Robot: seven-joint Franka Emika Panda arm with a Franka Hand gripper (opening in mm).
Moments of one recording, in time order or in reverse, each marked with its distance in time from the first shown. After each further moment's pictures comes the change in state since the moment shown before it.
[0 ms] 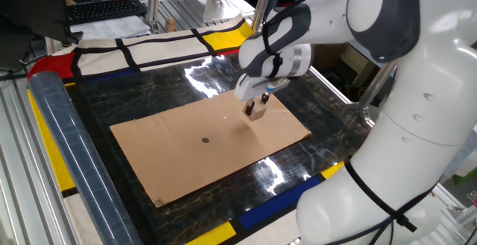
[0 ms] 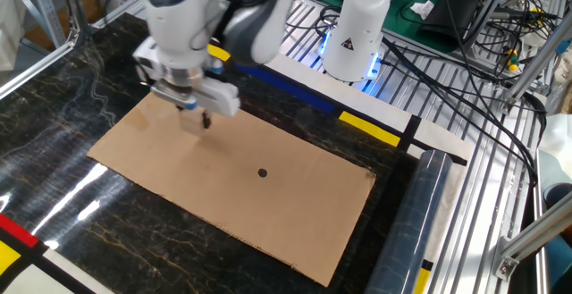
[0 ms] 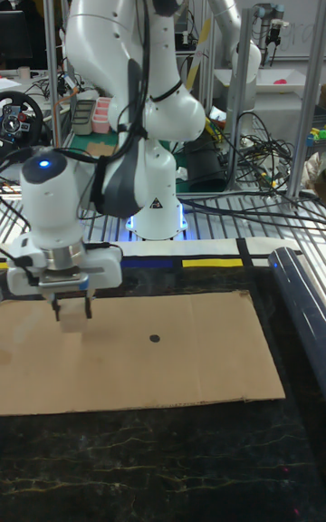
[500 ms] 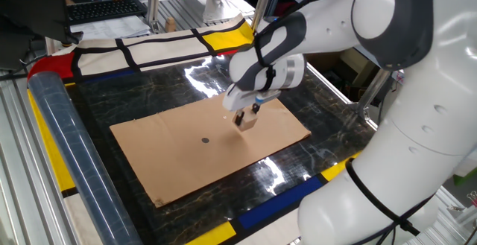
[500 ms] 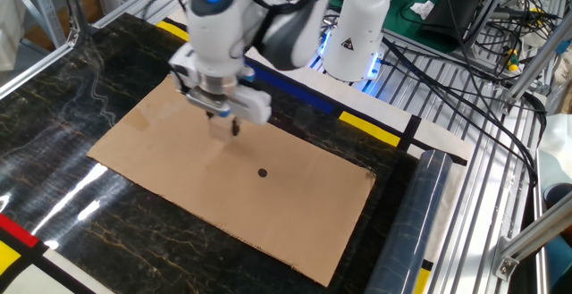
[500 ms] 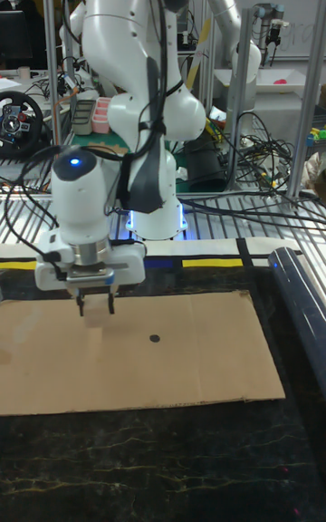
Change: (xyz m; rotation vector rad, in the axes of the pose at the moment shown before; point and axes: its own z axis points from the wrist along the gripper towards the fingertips) arm 0.016 0.060 0.007 -0.005 0.000 -0.007
